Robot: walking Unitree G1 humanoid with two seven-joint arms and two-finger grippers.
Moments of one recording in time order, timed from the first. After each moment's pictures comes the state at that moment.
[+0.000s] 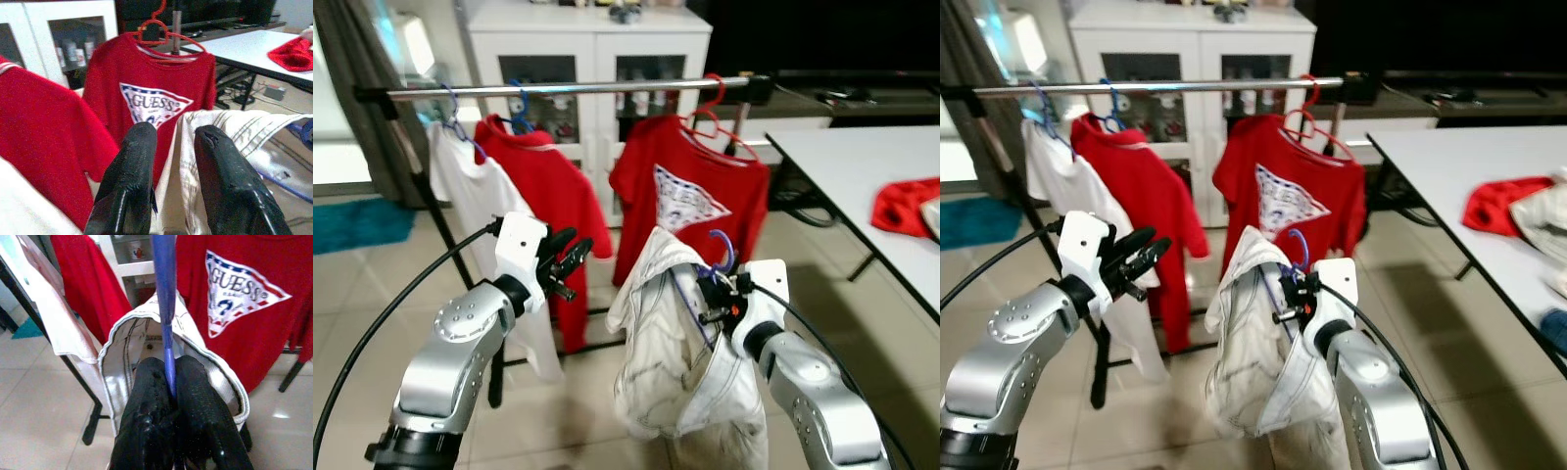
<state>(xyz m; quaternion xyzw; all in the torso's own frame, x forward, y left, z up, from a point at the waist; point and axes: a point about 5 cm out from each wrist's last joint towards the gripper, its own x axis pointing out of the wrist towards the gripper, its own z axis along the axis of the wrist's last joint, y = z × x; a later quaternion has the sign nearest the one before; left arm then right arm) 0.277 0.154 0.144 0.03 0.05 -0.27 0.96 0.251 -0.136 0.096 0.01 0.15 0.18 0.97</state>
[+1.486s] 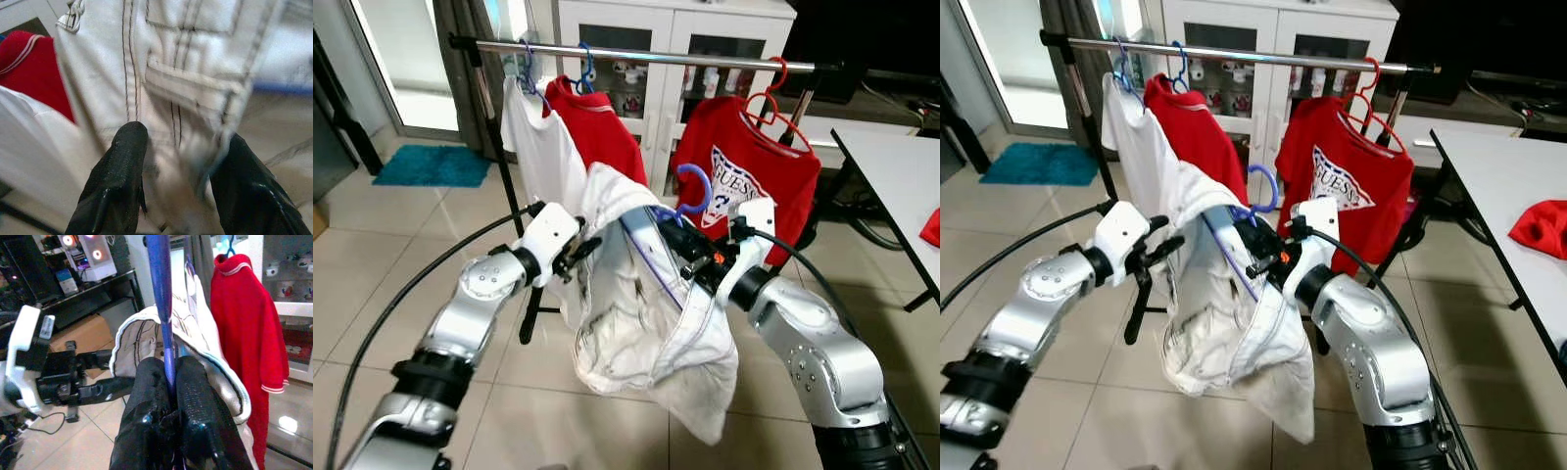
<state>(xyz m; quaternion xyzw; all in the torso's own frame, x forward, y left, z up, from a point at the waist) 0.331 0.152 0.130 0.19 0.04 -0.33 0.92 0.276 -0.107 0.163 0.07 0.03 0.34 0.94</state>
